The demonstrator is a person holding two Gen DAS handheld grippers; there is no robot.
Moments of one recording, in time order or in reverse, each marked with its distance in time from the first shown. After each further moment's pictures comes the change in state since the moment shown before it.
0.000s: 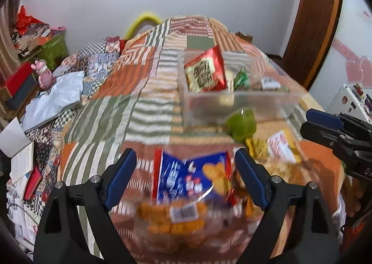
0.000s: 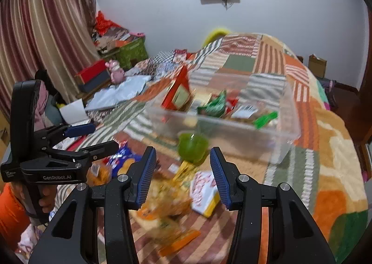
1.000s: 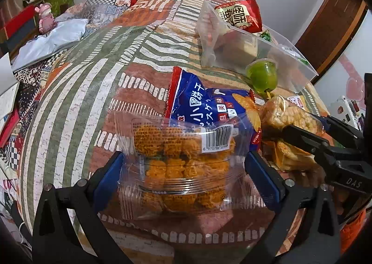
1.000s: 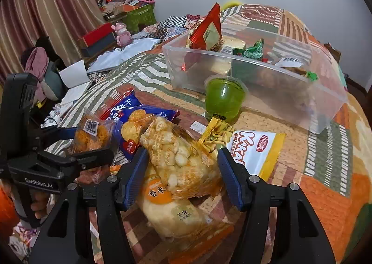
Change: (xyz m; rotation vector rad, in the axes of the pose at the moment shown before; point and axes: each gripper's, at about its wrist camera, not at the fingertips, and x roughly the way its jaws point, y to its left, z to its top) left arm 0.030 0.031 -0.069 -0.197 0.141 -0.093; right arm 0.052 0.022 -0.034 -0.061 0.172 0.019
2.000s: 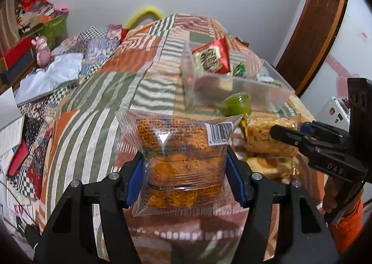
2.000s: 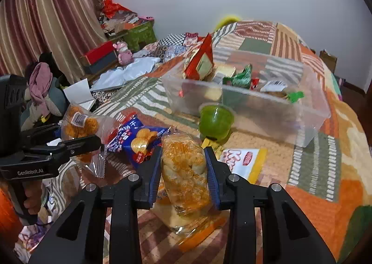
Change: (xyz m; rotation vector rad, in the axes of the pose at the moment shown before) left arm -0.056 -0.020 0.023 0.098 -0.158 -0.019; right arm -0.035 -0.004 0.012 0.019 -0.122 -0.009
